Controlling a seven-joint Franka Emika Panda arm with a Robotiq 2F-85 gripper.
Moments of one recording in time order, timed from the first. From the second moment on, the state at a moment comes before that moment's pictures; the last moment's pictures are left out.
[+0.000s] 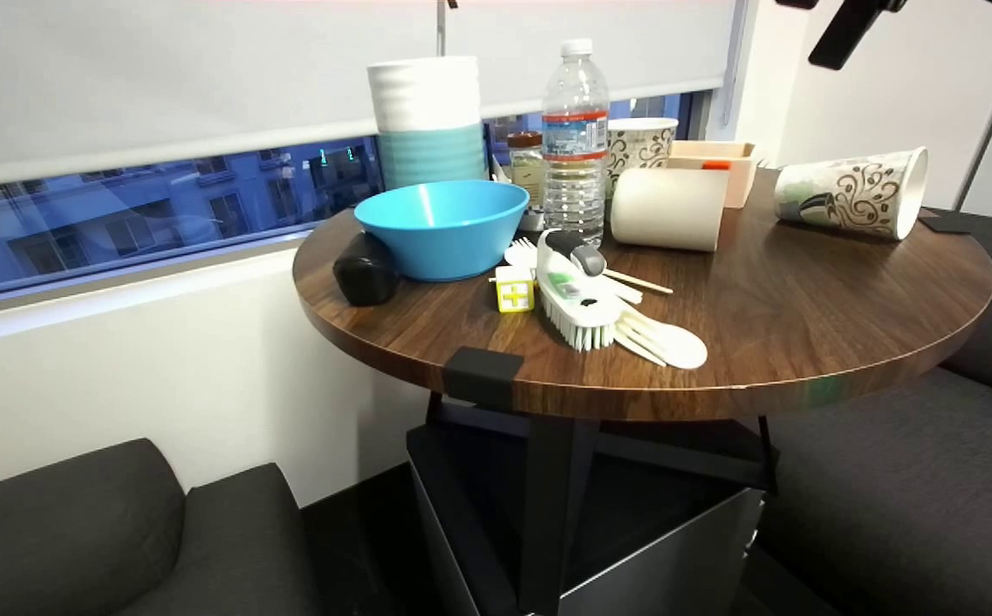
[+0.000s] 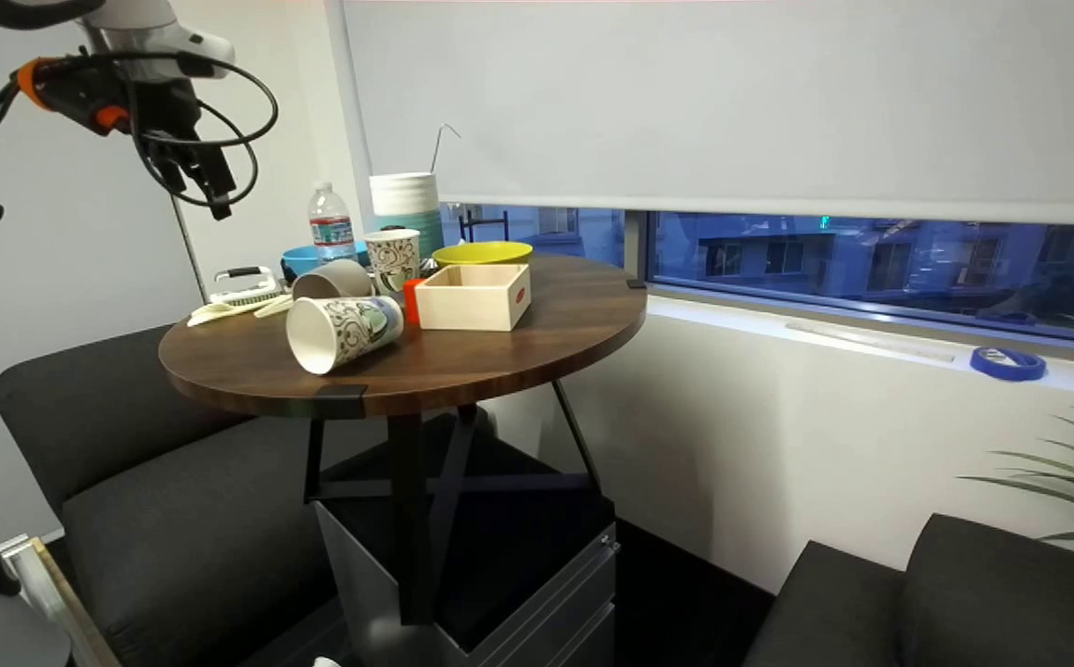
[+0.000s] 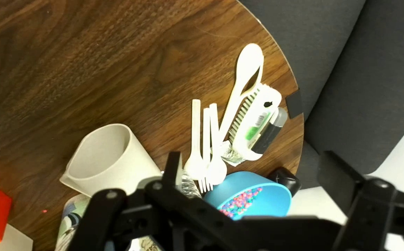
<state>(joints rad) 0.20 -0.83 0.00 -2.59 0.35 2.07 0.01</state>
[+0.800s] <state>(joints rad) 0.10 -0.77 -0.02 -2.74 0.53 2.24 0.19</state>
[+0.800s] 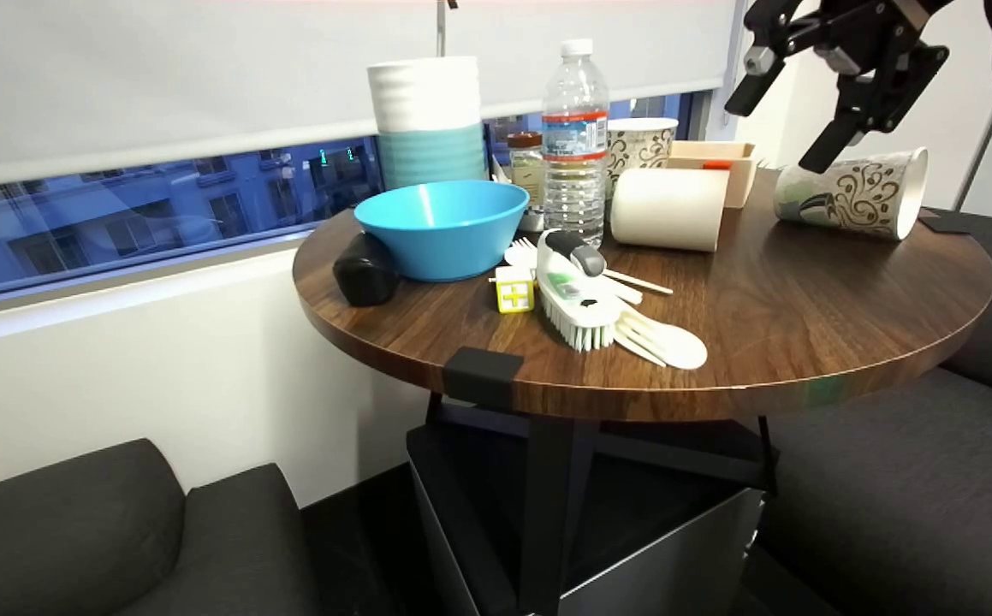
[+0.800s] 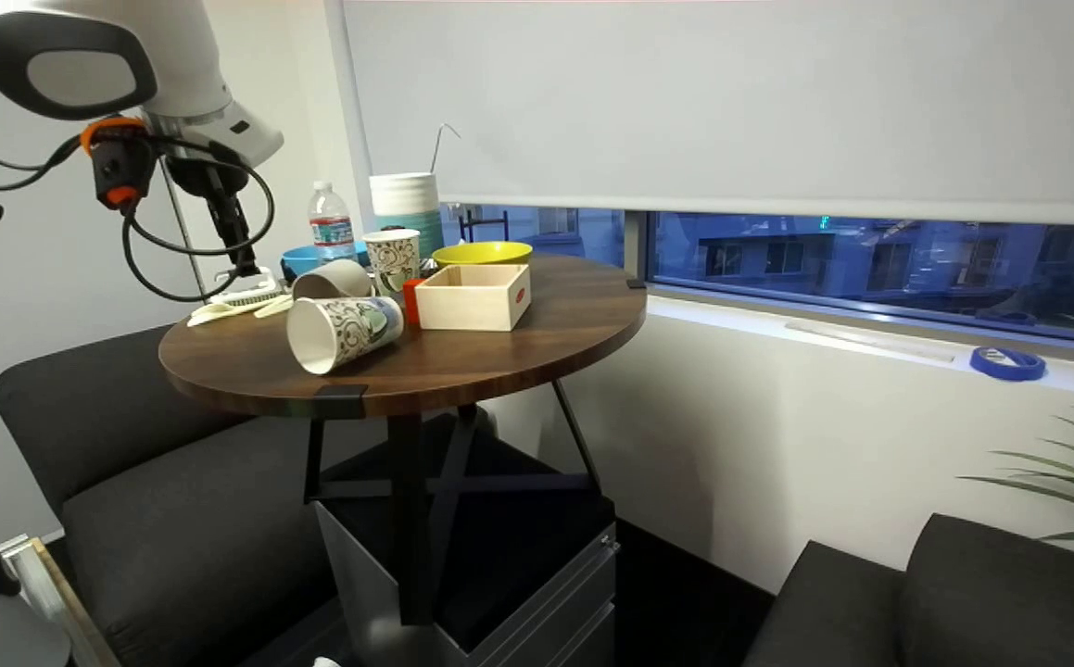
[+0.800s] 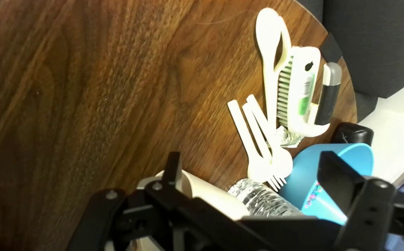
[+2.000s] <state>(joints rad) 0.12 -0.58 -0.04 -2.75 0.76 2.57 0.14</state>
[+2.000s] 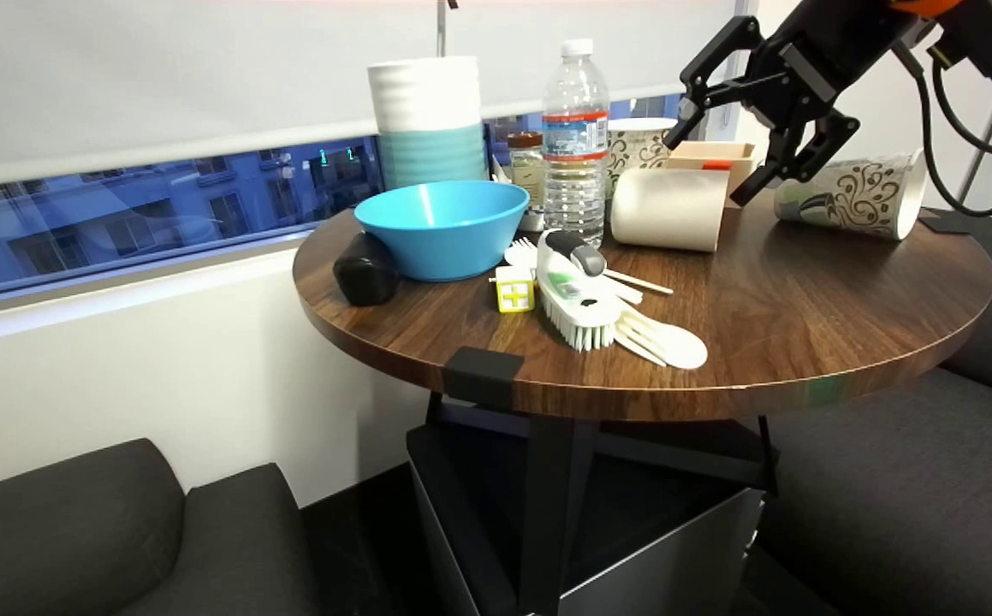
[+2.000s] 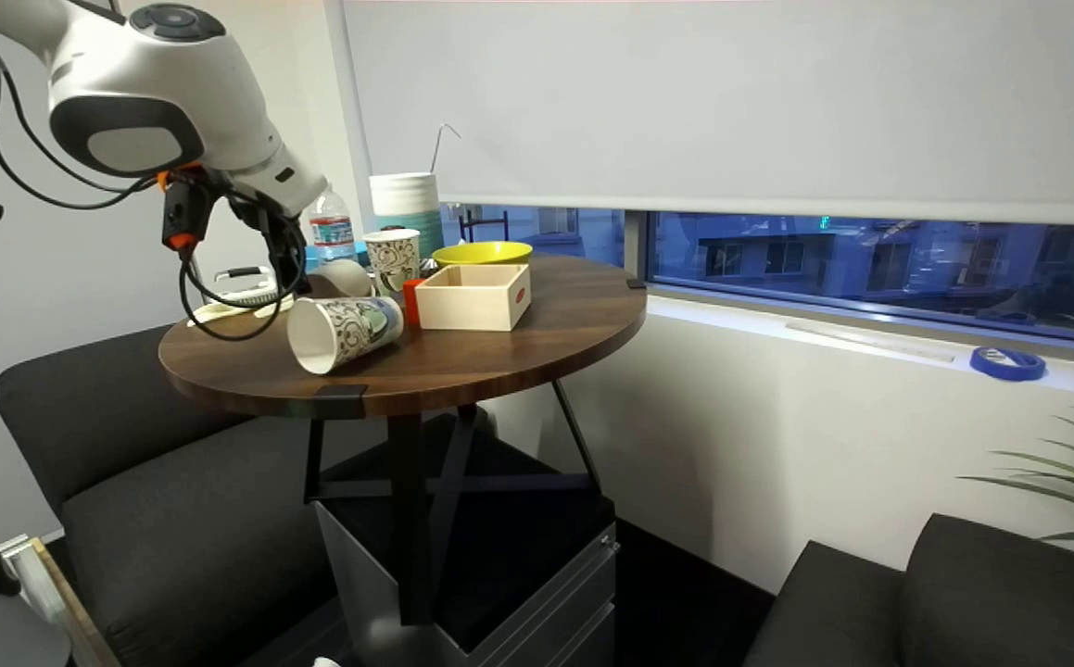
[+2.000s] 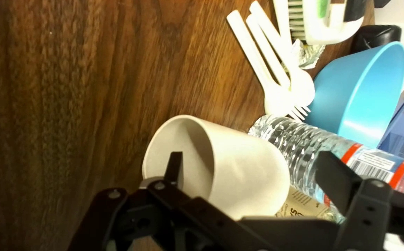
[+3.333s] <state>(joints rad) 0.17 -0.50 -0.08 -2.75 1.01 2.68 -0.10</state>
